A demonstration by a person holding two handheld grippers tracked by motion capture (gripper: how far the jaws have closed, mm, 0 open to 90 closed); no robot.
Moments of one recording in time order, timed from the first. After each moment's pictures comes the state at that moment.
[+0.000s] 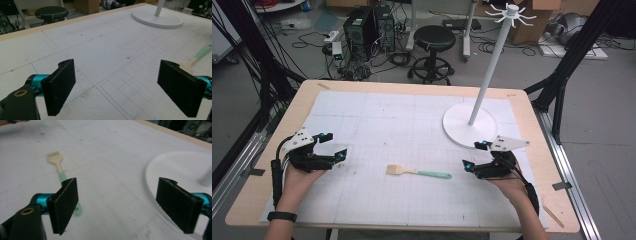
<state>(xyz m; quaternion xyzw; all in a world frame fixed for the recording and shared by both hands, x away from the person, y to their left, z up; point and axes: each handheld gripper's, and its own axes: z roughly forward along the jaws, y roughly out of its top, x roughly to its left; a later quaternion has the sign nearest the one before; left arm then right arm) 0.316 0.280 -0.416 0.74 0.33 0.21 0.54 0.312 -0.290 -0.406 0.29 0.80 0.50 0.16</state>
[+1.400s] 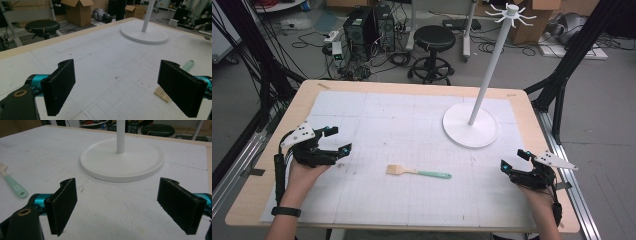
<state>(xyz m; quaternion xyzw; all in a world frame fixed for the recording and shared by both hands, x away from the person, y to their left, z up) 0.320 0.261 -0.394 0.73 0.30 0.20 0.58 0.279 -0.380 -0.432 0.43 0.71 0.51 0.24</state>
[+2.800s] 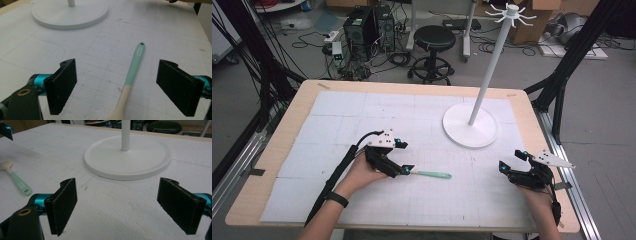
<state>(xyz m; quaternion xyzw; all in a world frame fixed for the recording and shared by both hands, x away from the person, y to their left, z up) 0.344 0.091 -0.416 0.85 0.13 0.06 0.50 0.283 -0.379 -0.435 0.42 0.71 0.51 0.23</state>
